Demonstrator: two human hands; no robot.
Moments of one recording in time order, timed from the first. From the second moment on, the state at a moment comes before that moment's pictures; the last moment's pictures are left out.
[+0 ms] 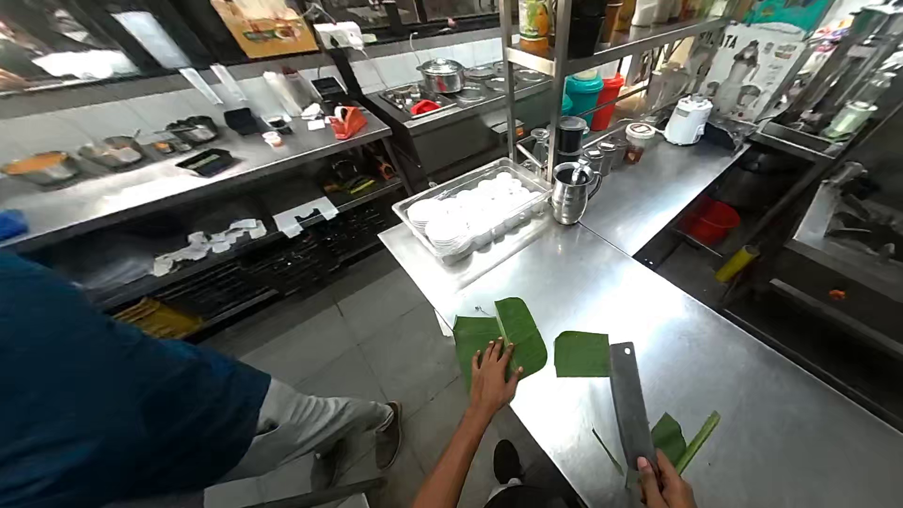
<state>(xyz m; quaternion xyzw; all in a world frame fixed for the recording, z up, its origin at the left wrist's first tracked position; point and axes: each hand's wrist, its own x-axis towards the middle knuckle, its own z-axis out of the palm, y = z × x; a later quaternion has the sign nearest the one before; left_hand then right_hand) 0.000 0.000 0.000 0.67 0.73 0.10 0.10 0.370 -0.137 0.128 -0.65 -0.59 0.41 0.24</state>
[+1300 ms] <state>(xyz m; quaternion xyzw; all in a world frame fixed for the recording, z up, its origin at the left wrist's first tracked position) 0.046 -0.065 0.021 0.66 0.73 0.10 0.15 0.207 -0.104 0.071 -0.65 -0.73 0.23 -0.04</state>
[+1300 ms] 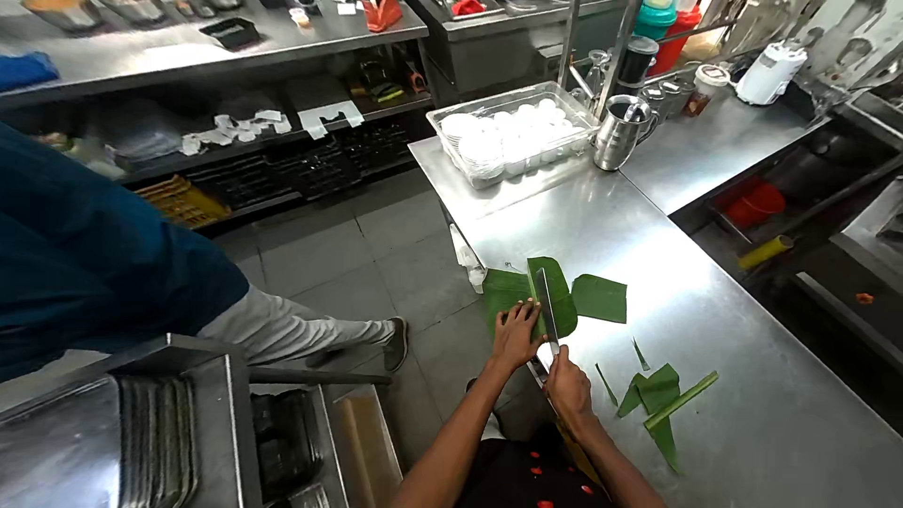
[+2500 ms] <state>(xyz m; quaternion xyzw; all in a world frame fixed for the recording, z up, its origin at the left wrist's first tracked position) 0.031 -0.049 0.026 0.68 0.70 0.09 0.20 0.158 -0.034 0.067 -0.65 -0.74 0.16 -0.04</state>
